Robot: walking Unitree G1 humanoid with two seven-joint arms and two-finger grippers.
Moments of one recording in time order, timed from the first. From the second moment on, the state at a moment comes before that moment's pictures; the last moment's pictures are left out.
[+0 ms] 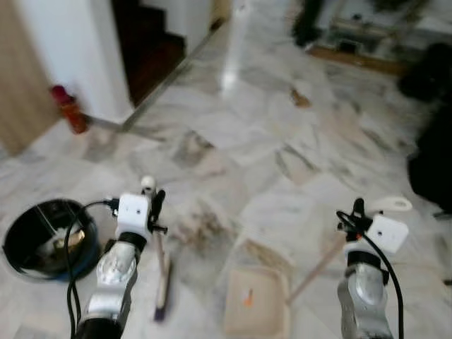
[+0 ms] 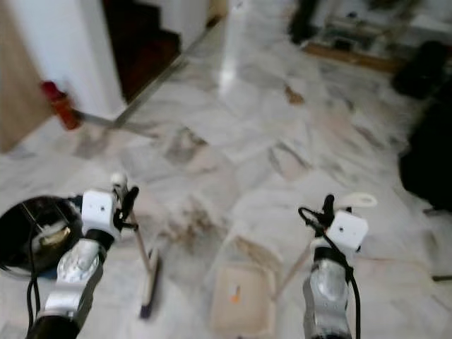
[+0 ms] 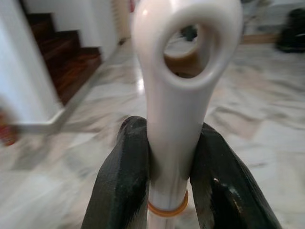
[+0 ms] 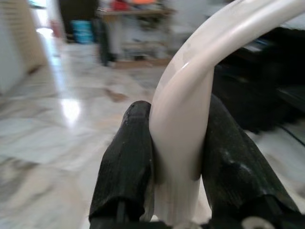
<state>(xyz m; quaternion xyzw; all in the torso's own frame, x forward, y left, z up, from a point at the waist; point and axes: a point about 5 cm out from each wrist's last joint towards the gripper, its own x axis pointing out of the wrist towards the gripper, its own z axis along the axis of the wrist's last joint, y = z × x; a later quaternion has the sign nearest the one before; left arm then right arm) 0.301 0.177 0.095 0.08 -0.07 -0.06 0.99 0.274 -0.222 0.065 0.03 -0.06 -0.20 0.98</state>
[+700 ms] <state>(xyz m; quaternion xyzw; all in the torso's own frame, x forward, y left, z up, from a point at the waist) 0.299 0.172 0.092 0.06 -0.06 -0.06 0.99 0.274 -0.218 0.067 0.01 -0.06 -0.18 0.98</state>
